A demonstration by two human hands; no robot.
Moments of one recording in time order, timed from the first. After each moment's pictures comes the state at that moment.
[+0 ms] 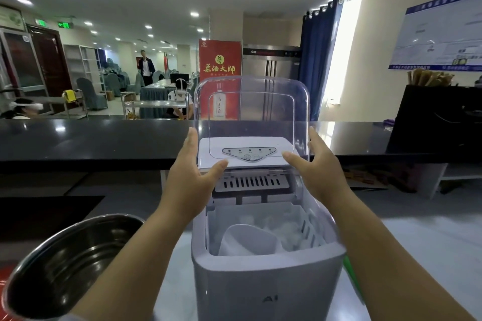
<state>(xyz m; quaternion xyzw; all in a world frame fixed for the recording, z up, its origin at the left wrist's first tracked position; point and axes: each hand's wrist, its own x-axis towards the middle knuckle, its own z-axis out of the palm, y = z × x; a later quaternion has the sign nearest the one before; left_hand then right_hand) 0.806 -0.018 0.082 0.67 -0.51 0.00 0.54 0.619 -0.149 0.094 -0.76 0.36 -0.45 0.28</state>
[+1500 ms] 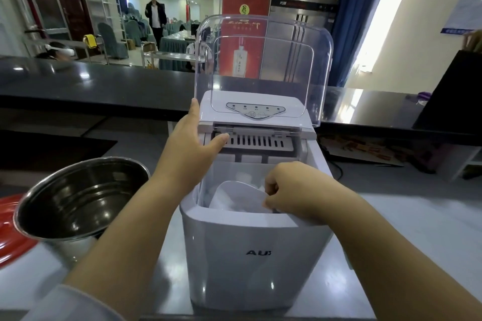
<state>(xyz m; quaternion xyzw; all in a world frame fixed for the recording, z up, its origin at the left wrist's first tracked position) 0.788 -0.012 0.062 0.73 -0.45 -0.03 0.51 0.617 -0.098 0.077 -0.94 0.33 0.04 0.09</state>
